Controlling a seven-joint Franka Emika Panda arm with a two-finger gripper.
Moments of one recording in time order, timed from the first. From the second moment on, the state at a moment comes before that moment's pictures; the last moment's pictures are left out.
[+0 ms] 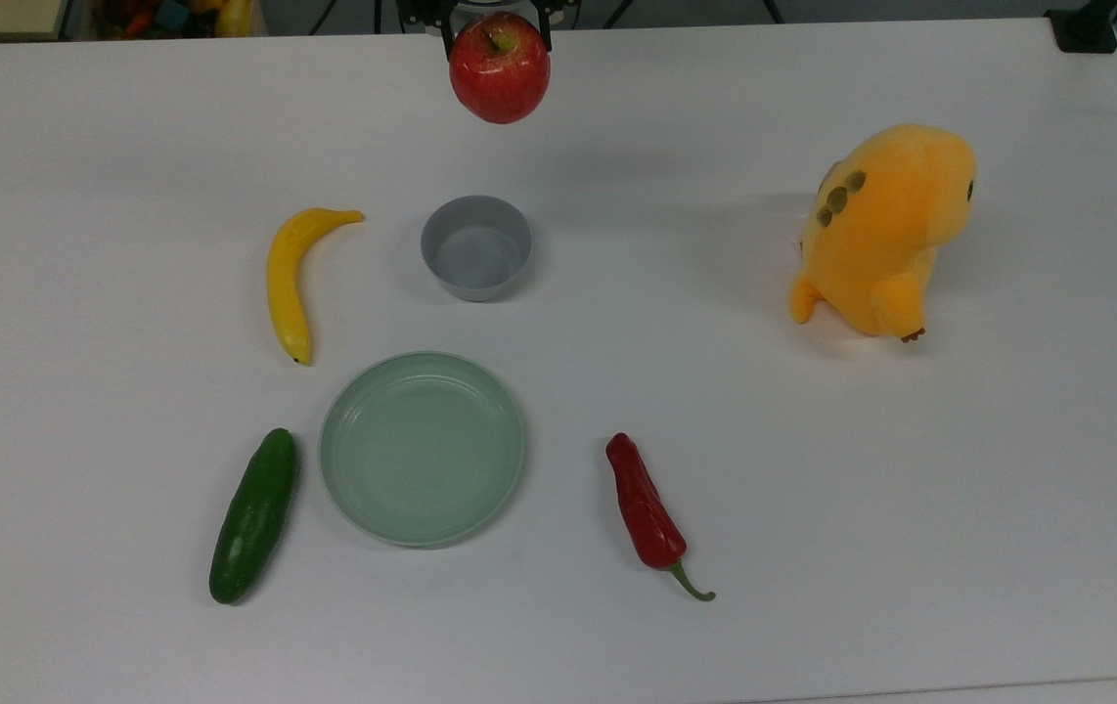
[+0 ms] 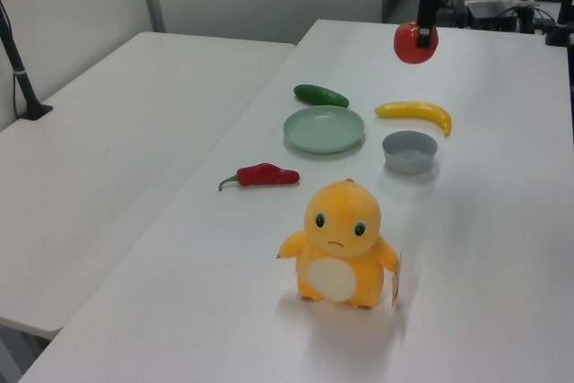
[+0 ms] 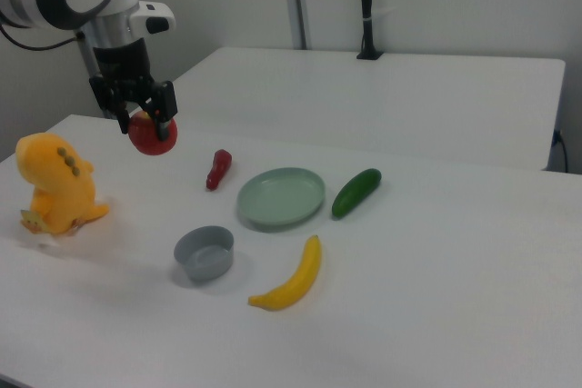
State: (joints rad) arm 0.24 -0.01 -0.12 -1.65 0.06 1.69 -0.04
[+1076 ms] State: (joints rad) arm 0.22 0.03 -0.15 -1.92 0.06 1.95 -0.17
